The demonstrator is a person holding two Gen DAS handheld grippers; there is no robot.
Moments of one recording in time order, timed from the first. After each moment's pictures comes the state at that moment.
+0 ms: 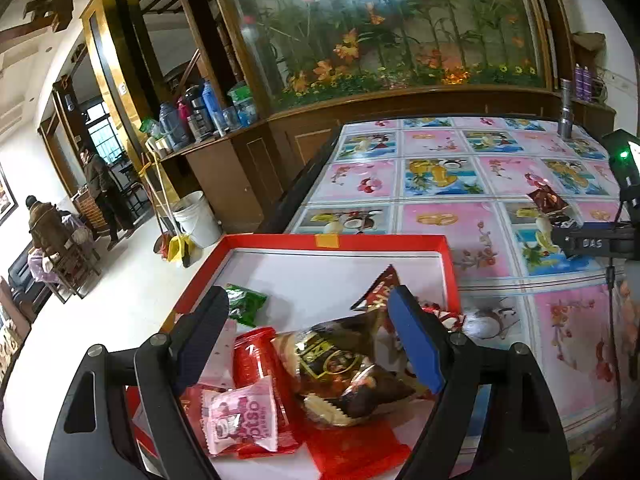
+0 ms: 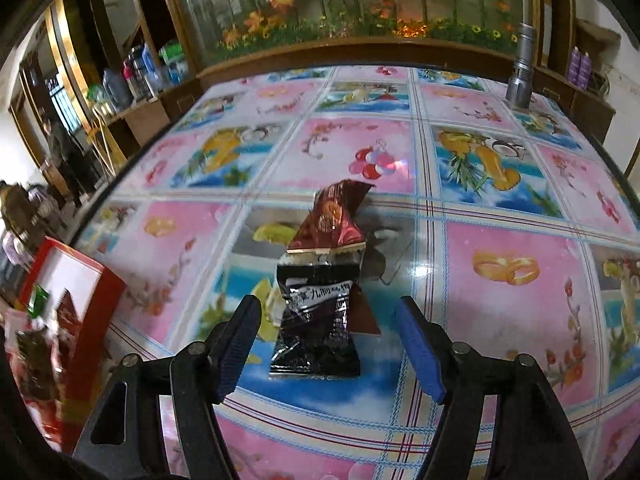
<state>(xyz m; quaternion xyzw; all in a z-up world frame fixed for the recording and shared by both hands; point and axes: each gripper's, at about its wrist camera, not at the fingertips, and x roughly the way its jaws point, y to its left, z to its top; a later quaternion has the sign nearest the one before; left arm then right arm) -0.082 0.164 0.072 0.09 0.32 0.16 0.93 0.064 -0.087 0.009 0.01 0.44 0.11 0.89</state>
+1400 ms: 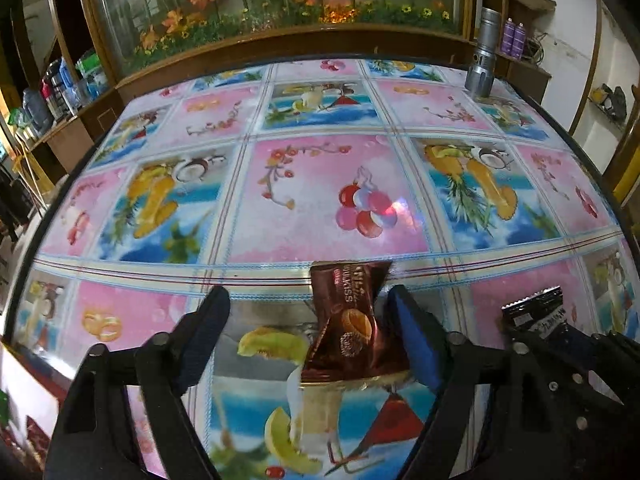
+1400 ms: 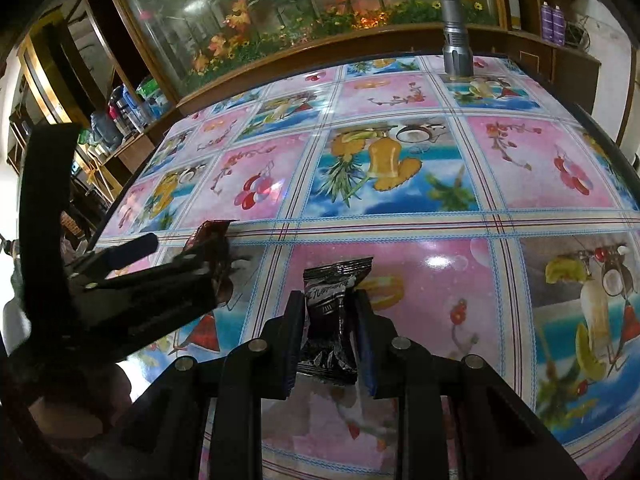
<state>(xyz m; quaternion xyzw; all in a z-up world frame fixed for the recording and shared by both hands) 0.131 -0.032 0.009 0.05 0.44 -0.02 0.90 0.086 -0.205 0.009 0.10 0.44 0.11 0.88</state>
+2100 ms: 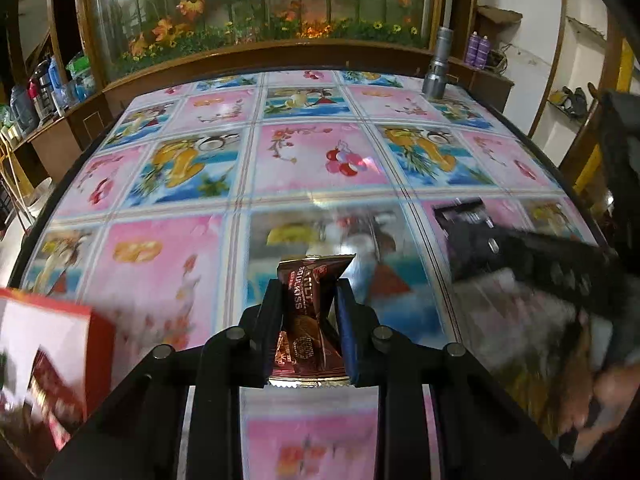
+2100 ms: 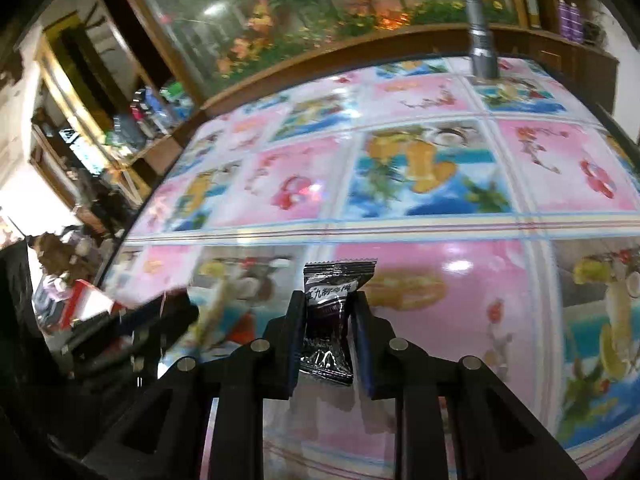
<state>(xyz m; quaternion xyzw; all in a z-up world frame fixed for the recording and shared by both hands) 0.037 0.002 0.031 0.03 0.42 -0.08 0.90 0.080 -0.196 0.018 0.12 0.43 0.18 0.88</state>
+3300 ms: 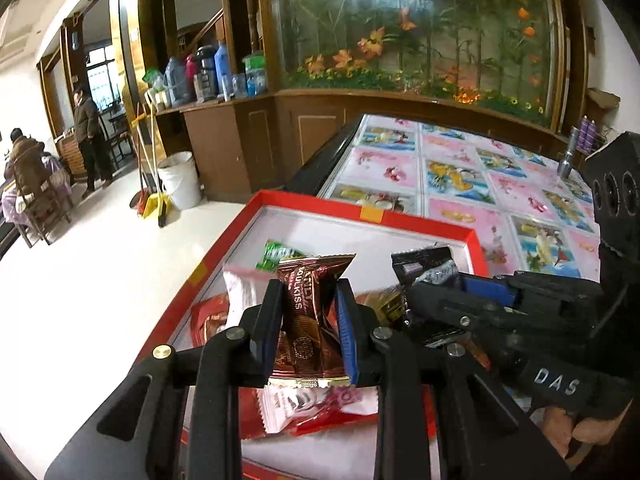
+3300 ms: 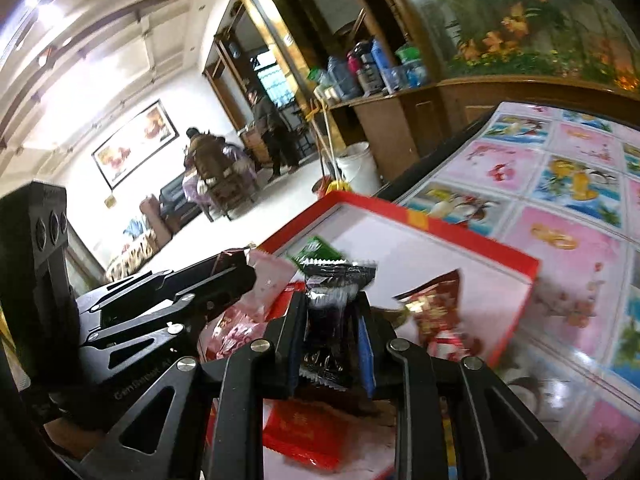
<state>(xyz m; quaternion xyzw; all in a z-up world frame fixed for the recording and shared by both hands) -0.107 0.245 0.064 -0.02 0.33 0.14 0.93 -0.051 0.112 0.044 0.02 0.35 0.49 0.80</state>
